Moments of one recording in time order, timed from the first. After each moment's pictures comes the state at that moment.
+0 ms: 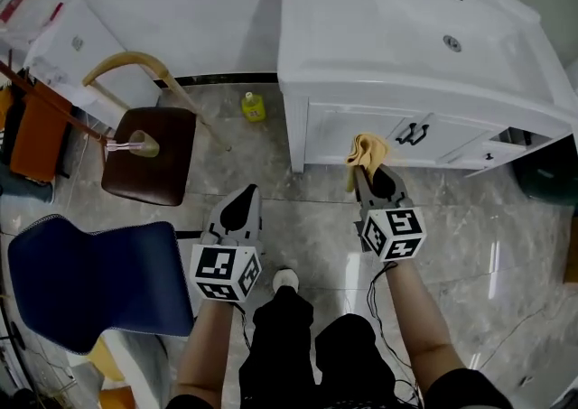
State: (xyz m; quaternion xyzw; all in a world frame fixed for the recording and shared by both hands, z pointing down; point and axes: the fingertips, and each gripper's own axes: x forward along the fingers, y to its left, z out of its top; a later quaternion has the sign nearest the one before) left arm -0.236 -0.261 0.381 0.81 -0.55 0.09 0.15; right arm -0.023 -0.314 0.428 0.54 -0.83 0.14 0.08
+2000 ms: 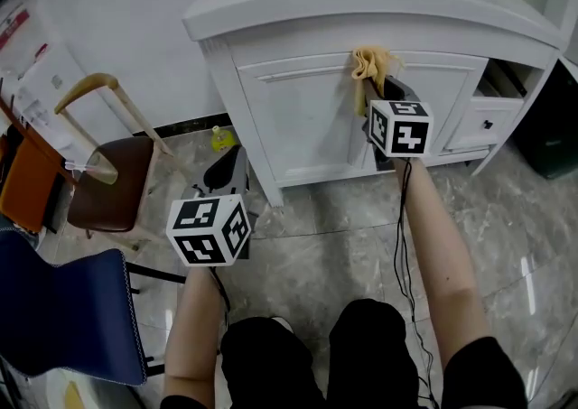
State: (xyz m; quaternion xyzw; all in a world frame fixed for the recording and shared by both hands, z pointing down) left arm -0.136 -0.289 0.473 0.83 -0.55 0.06 0.03; right arm 0.134 -0.410 0.475 0.64 -0.77 0.01 0.03
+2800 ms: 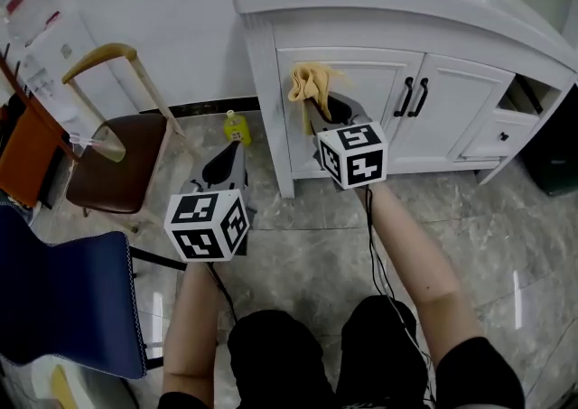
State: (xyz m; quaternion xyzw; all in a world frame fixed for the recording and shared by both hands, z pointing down) left arm -0.205 -0.292 0.494 0.81 -0.58 0.06 0.05; right arm -0.067 -0.390 0.504 0.50 -0.86 -0.01 0.03
